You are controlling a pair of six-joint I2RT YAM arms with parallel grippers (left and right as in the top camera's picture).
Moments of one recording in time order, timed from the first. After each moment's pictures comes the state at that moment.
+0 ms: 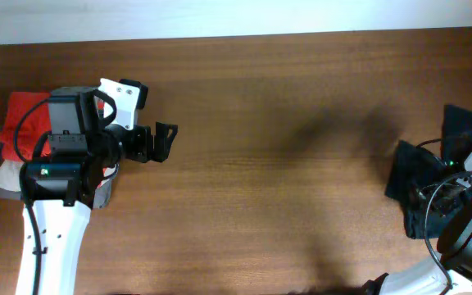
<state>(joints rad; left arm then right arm) -0.03 1.26 1.27 -0.80 0.38 0.11 -0.63 1.84 1.14 -1.02 -0.01 0.45</state>
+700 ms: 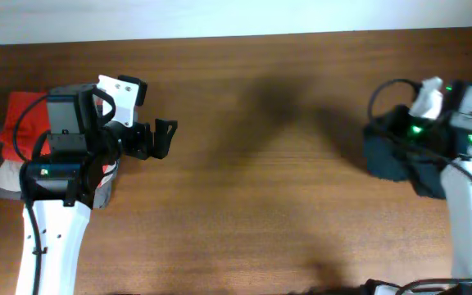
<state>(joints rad) -0.03 1.26 1.27 -0.76 0.38 0.11 -0.28 1.39 1.20 -0.75 -0.52 0.29</state>
